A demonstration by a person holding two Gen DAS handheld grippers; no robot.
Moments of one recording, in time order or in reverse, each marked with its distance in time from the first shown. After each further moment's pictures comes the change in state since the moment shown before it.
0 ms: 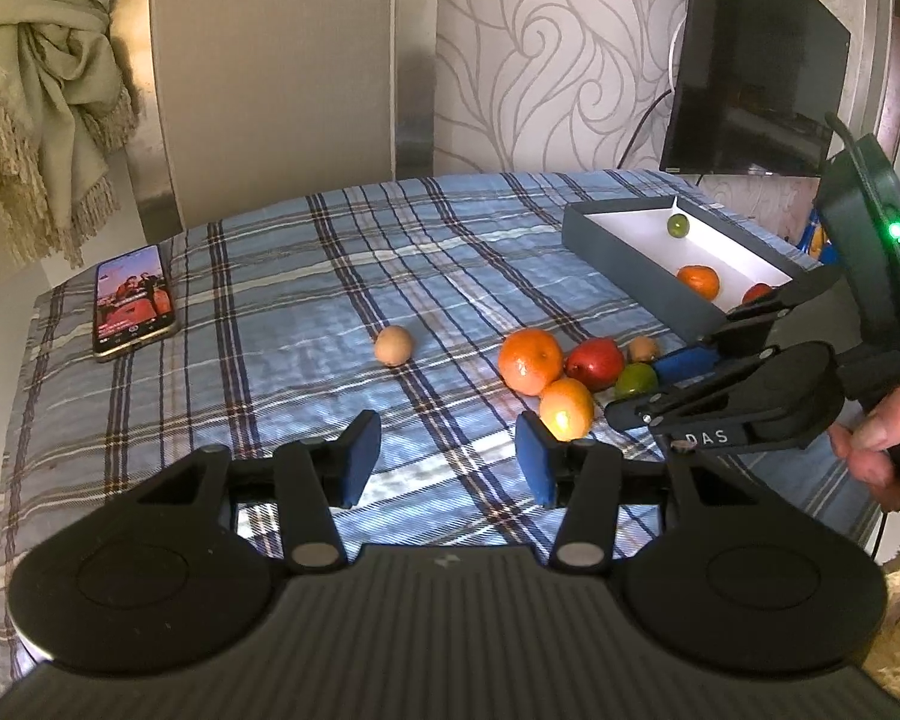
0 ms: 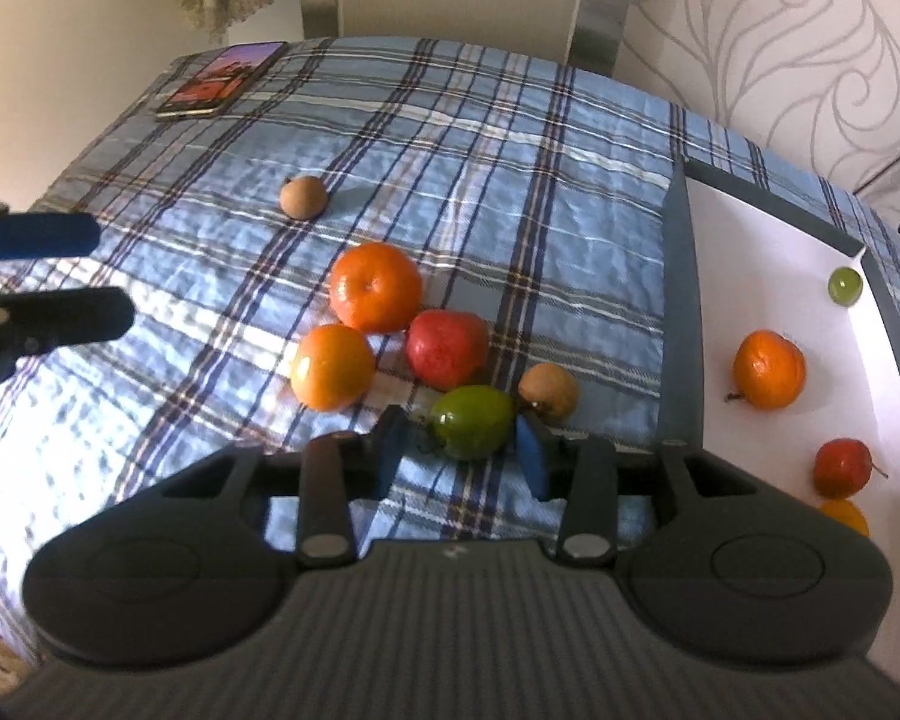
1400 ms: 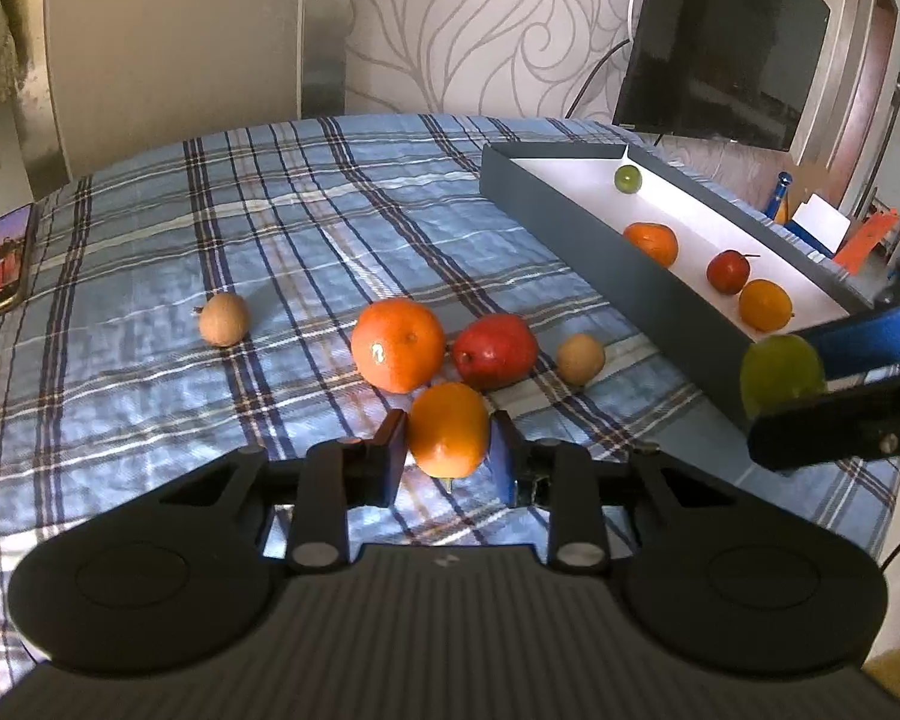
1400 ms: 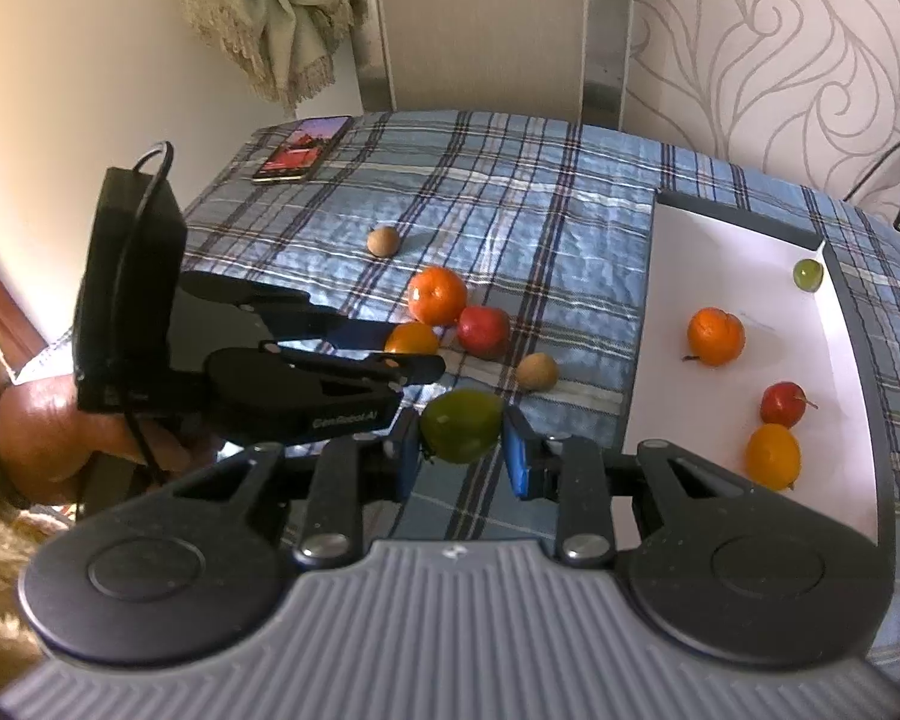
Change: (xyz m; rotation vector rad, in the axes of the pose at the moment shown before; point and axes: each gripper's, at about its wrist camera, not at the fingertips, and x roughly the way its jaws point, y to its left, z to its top) left arm 0.079 -0.051 0.001 -0.017 0.069 -0.103; right arm -0.097 -0.018 -0.028 0.052 -0.100 0.147
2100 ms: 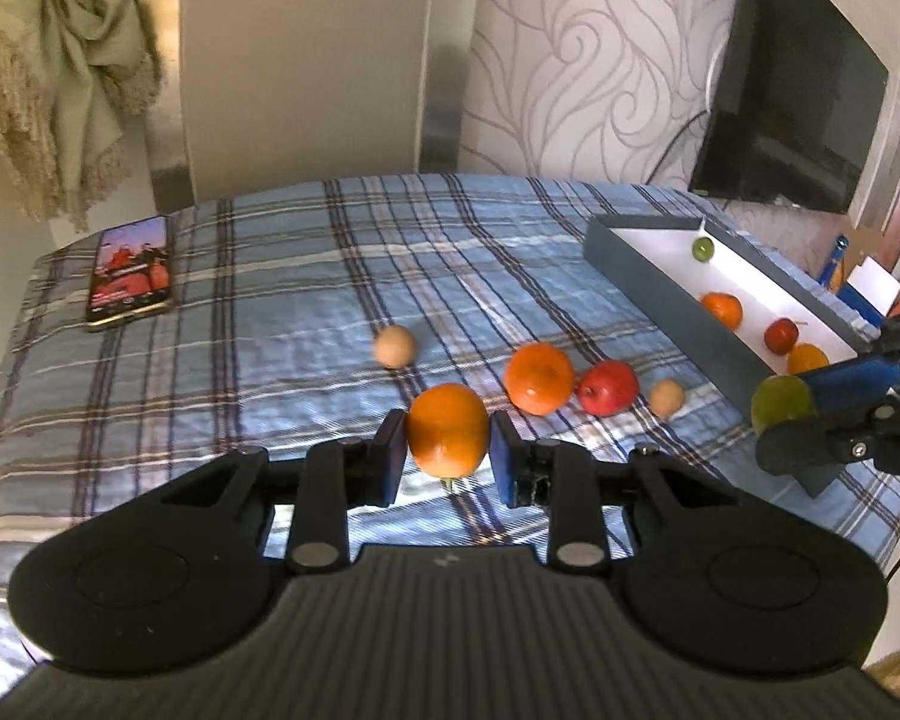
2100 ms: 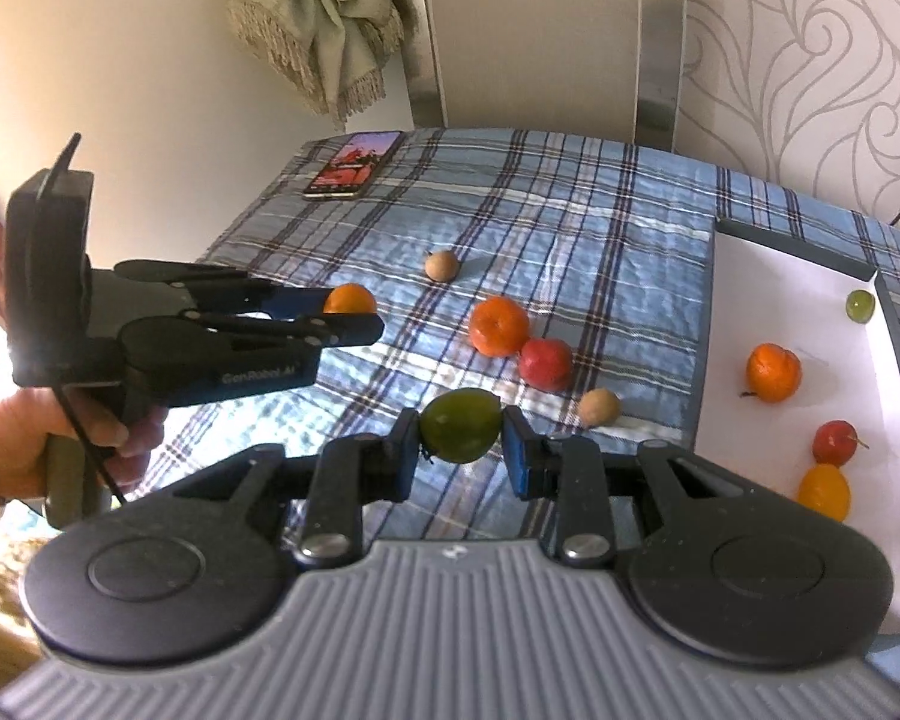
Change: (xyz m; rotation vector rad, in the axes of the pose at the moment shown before) left arm -0.068 0.044 0.000 -0.089 -0.083 0.135; right arm 0.004 0.013 0.013 -0.018 -0.023 0.092
